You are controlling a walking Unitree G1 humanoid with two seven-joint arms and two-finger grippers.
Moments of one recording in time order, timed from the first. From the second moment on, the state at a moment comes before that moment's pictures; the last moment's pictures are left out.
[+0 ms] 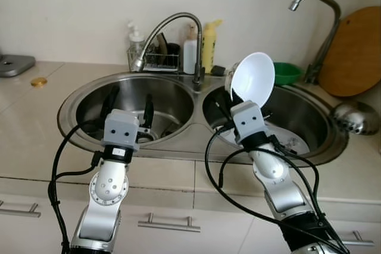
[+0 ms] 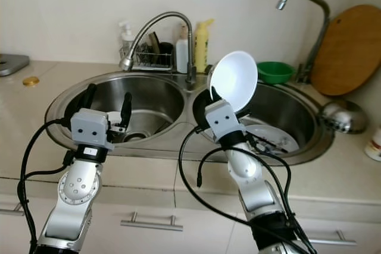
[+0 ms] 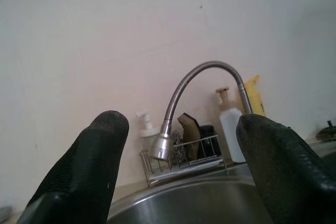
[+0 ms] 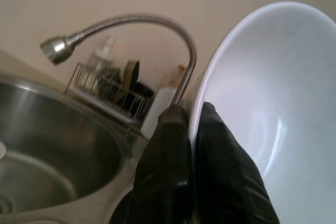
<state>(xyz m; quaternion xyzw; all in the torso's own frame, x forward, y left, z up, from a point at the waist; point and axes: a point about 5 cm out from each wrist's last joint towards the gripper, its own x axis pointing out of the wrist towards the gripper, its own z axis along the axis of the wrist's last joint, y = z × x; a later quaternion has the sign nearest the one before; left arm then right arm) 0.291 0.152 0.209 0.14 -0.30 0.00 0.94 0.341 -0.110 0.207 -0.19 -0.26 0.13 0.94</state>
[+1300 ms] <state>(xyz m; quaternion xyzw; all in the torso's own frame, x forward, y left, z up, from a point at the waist) 0.291 0.145 0.208 0.13 -0.30 -0.02 0.95 0.380 -0.097 0.141 0.15 0.13 0.02 0.98</state>
